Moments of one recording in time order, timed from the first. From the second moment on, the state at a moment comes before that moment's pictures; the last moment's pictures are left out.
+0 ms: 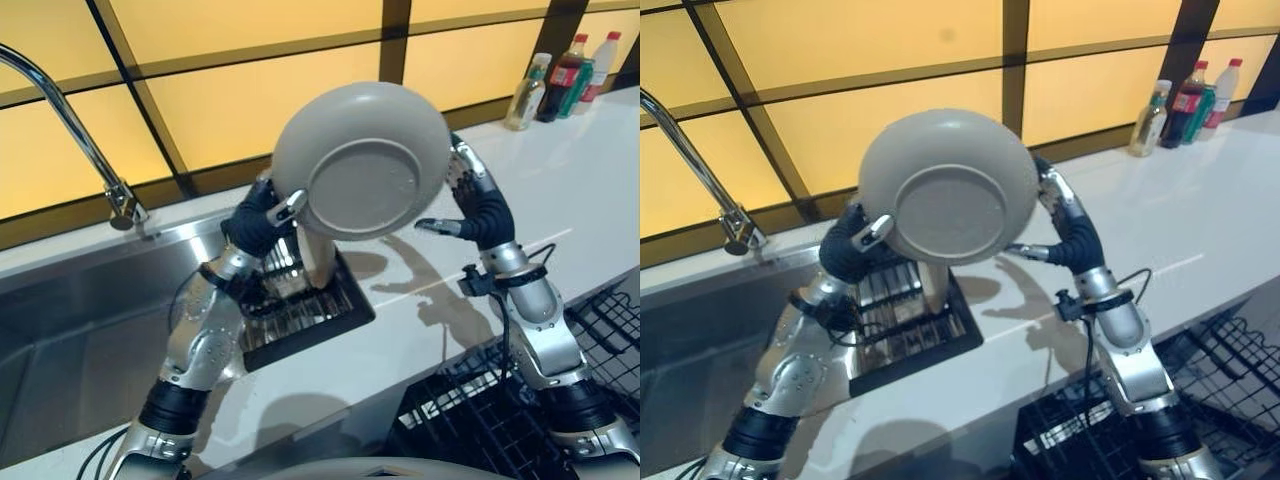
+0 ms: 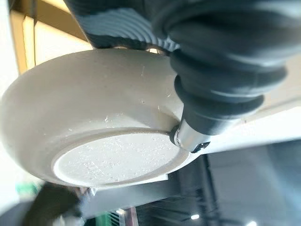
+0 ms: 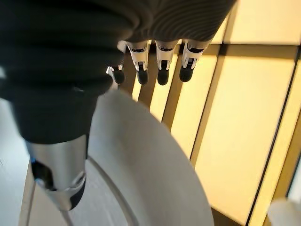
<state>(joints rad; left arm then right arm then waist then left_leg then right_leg) -0.22 0.33 -0.21 -0.22 -0.90 -0.12 -0.41 -0.19 -0.52 0.14 -0.20 0.36 -0.28 0.12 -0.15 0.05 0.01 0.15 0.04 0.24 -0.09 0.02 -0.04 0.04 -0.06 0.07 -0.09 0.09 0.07</state>
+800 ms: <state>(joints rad) -0.22 0.35 -0.23 -0.22 -0.88 -0.16 -0.41 -0.19 -0.48 0.18 -0.20 0.86 -0.04 0.50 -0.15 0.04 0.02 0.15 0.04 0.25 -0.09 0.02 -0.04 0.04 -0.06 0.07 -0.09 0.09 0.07</state>
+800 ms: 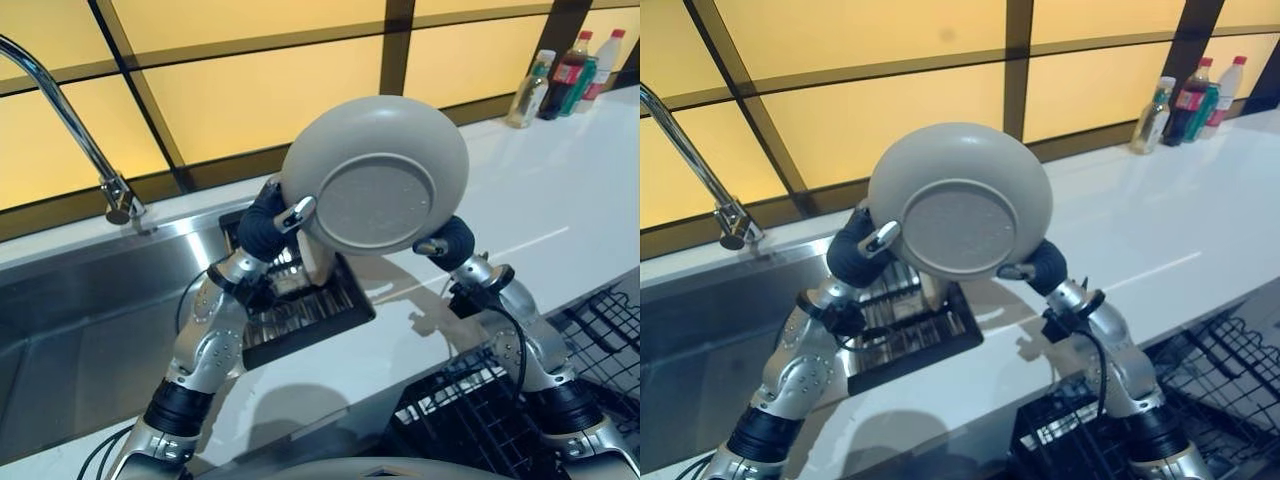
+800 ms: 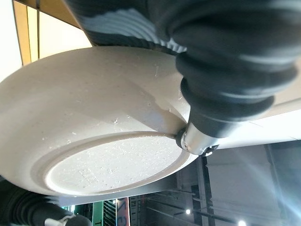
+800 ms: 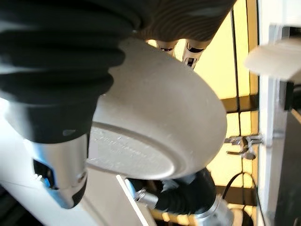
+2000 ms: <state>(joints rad) -0.10 0.30 -0.29 -0.13 -0.80 -0.22 -0.24 -0.04 -0.40 0.19 -0.27 0.82 -0.07 0.24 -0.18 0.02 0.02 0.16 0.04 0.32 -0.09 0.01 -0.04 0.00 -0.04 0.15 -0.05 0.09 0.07</state>
